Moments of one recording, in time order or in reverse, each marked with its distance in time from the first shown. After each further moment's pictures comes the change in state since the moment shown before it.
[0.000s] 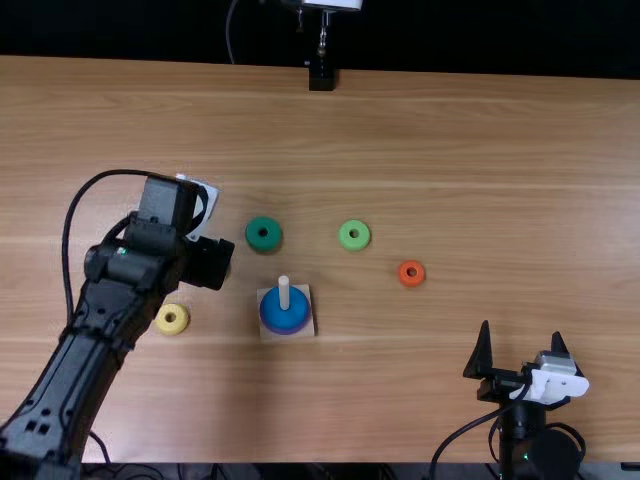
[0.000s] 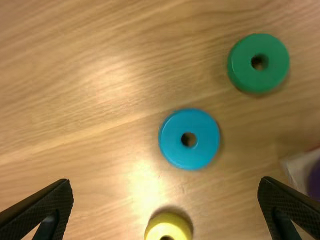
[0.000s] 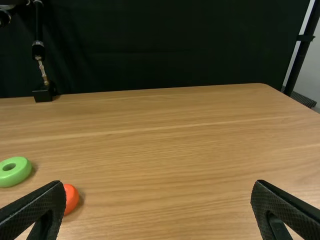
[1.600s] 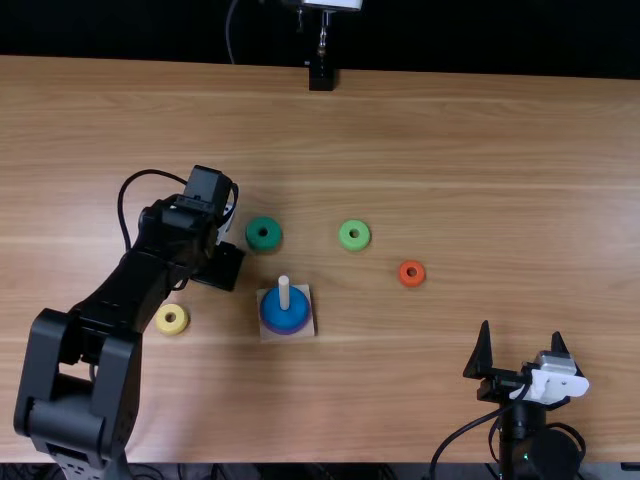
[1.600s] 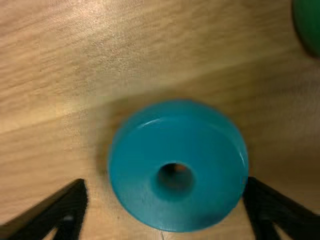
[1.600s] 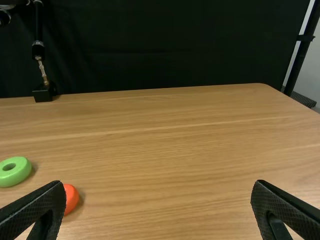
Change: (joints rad) left arm -0.022 0.377 0.111 -0.071 0.001 -0.060; right arm 0.000 0.000 0.000 0.000 0.000 0.000
